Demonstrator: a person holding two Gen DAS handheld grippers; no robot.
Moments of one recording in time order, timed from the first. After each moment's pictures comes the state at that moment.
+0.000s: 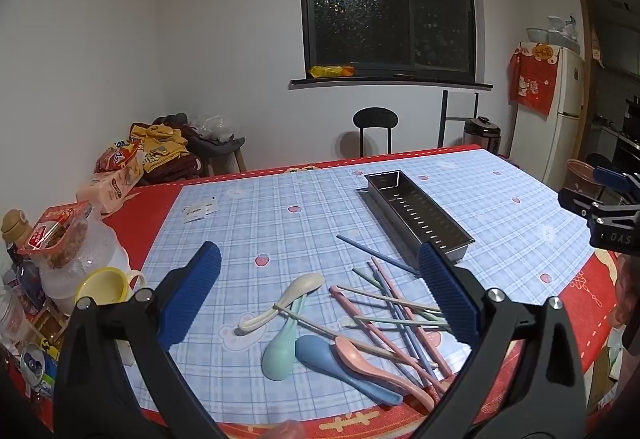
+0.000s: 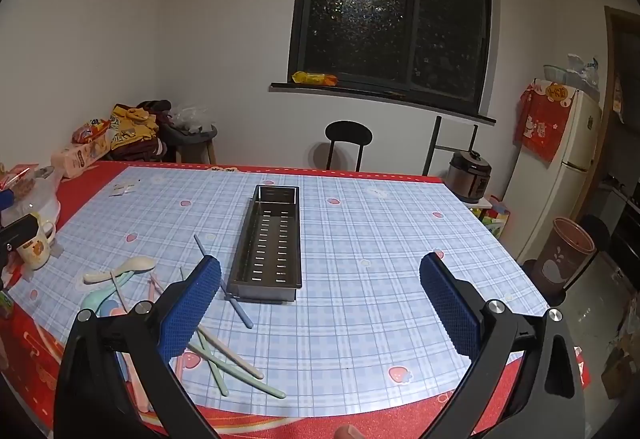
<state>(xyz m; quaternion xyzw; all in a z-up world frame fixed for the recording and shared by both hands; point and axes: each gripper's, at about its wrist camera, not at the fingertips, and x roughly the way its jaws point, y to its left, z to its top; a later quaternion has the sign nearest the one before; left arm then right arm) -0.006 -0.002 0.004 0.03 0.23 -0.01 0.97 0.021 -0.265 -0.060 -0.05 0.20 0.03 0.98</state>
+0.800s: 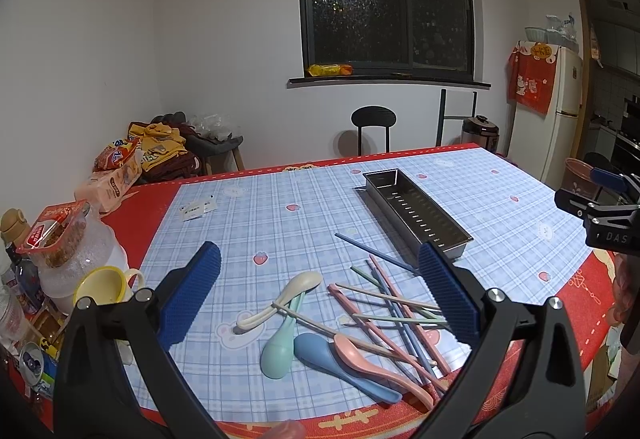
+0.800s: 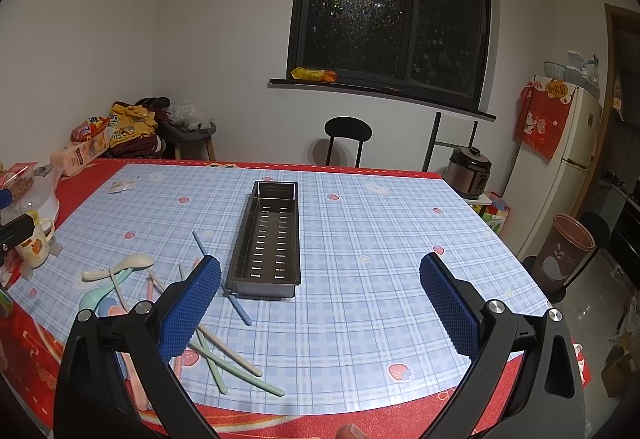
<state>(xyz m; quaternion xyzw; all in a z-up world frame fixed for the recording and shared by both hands) -0.007 -0.002 0.001 0.03 0.23 -0.02 0.97 0.023 -0.265 -0.065 -0.04 0.21 0.03 0.98</state>
